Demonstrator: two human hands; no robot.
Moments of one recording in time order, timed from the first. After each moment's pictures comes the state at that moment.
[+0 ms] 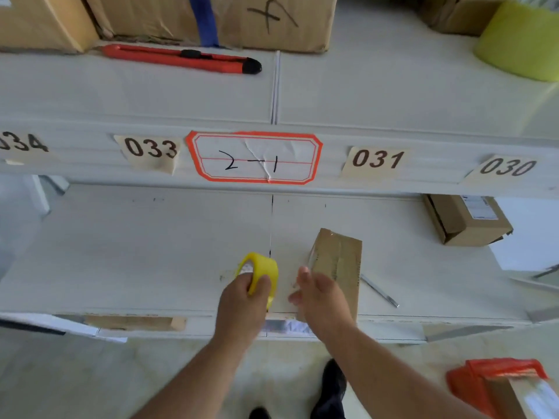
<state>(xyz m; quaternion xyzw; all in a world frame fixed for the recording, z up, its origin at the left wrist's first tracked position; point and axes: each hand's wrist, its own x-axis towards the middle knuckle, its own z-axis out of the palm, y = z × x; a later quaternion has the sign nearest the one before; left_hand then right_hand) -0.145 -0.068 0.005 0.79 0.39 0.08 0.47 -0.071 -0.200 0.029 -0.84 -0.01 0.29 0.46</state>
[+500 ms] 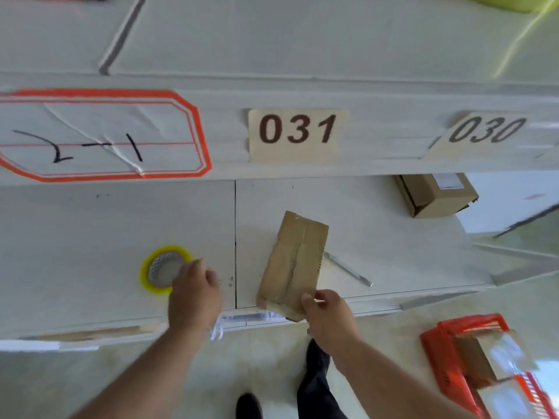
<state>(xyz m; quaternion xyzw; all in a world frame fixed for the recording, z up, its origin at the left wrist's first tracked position) -0.106 -0.032 -0.087 0.87 0.39 0.03 0.28 -0.053 -0.278 -0.040 -0.86 0.13 0.30 0.40</state>
